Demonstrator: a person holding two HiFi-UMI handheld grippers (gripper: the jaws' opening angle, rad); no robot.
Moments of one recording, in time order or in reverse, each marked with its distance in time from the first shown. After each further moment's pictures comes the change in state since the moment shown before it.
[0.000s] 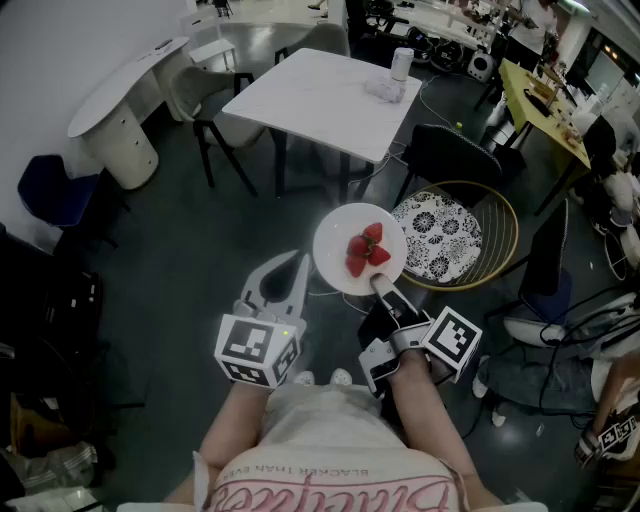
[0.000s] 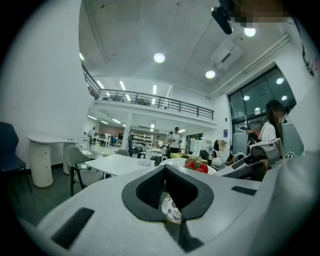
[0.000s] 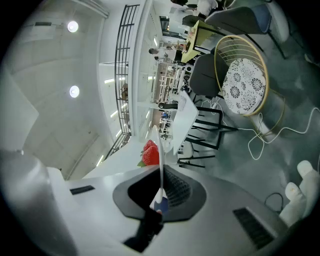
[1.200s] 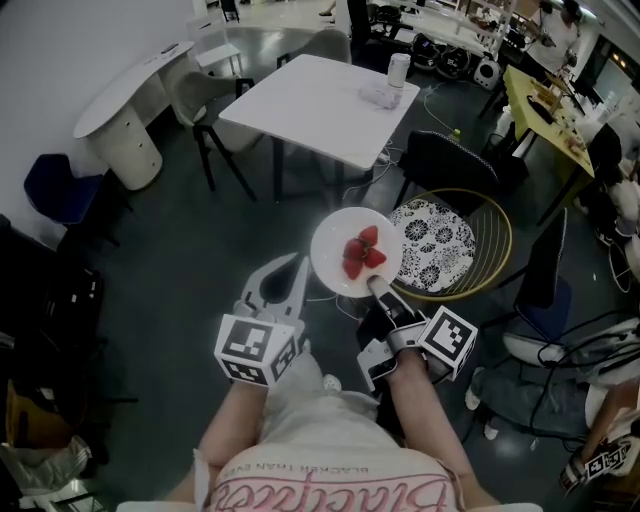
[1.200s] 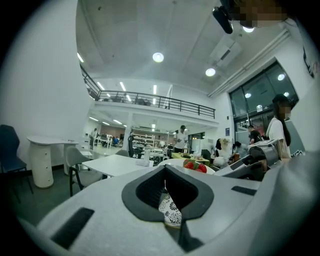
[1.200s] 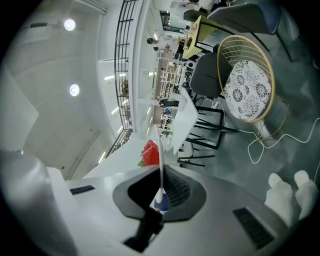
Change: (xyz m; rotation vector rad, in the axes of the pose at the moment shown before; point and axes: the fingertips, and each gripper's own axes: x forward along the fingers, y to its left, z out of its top) left arm 0.037 -0.050 -0.001 0.011 -0.001 0.024; right arm -0.018 -0.013 0.056 -0.011 0.053 0.018
